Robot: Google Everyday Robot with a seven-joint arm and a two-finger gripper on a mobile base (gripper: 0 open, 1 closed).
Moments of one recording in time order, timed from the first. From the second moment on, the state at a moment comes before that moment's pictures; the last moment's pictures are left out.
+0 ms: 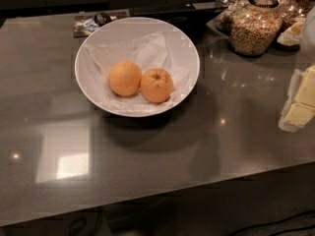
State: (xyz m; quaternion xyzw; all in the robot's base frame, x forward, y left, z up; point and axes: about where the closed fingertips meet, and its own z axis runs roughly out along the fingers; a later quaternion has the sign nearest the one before) arm 0.438 -0.217 0.976 -0.60 0.78 -0.03 0.16
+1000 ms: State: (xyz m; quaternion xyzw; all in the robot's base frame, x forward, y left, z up) arm 0.465 -0.178 0.992 -0.64 0.75 -0.06 0.14
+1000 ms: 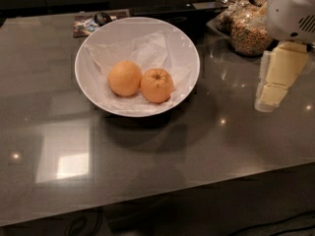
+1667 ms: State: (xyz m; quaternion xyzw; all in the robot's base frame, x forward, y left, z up) arm 0.470 -0.172 0.994 -0.64 0.75 -0.06 0.16
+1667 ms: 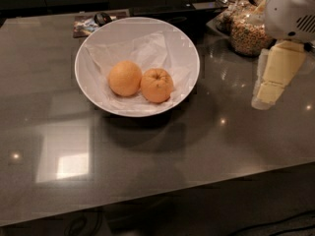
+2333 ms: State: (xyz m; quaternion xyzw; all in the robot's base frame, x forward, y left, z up) arm 0.512 -0.107 0.981 -0.68 0.71 -0.06 0.13
